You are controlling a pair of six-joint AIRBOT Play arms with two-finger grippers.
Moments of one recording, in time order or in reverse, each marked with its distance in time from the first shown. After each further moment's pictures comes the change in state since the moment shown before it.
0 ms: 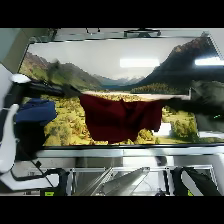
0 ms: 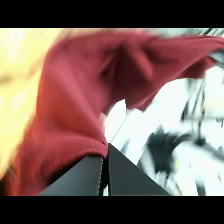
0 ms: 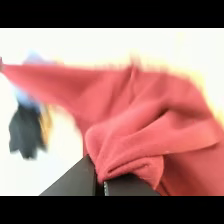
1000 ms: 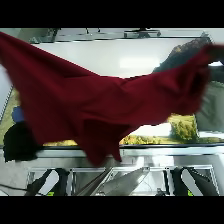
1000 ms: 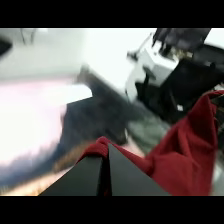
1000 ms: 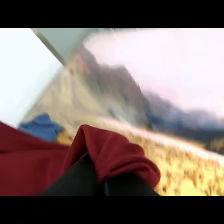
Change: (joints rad) left arm 0.318 0.361 0.224 -0.171 0.061 -0.023; right arm -0.077 -0.032 0.434 -0.007 0.065 0.012
